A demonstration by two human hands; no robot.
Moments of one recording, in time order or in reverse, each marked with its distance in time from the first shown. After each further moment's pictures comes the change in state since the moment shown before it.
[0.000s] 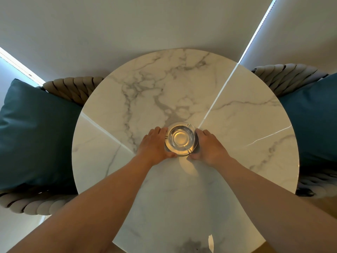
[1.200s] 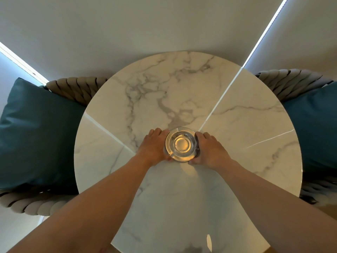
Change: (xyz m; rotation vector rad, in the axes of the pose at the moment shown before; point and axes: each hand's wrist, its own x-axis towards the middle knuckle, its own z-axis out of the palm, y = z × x) left_hand 0.006 -0.007 -0.014 0.040 -0.091 0.013; right_hand 0.004 -0.011 -0.009 -0.107 -0.035 -0.035
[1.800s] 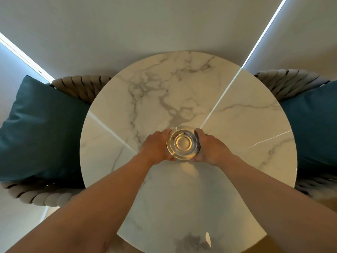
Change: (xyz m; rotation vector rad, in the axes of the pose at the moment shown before) left_hand -0.023 0.012 -0.010 -0.113 -0.042 -0.026; right_hand -0.012 0.001 -0.009 0.057 -0.041 -0.057
